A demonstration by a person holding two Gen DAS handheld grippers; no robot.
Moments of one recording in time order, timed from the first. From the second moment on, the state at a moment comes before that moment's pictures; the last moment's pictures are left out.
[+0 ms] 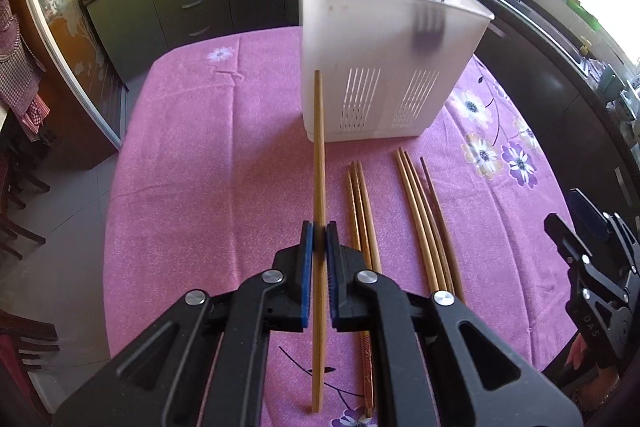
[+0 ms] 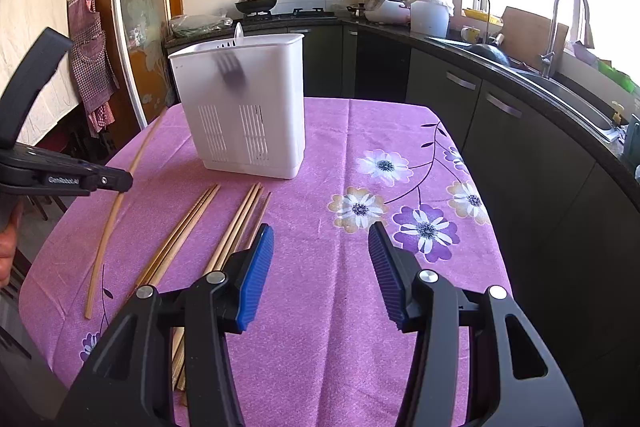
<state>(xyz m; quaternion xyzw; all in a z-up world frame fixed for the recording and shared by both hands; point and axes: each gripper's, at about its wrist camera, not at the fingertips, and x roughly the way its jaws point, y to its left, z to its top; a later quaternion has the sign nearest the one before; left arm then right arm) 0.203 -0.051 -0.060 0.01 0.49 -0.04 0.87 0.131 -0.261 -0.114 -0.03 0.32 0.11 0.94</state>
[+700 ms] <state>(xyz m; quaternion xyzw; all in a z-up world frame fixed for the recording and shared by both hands) 0.128 -0.033 -0.005 0.02 0.41 -0.06 0.91 0.192 -0.229 -0.139 -0.03 0.44 0.17 0.88</state>
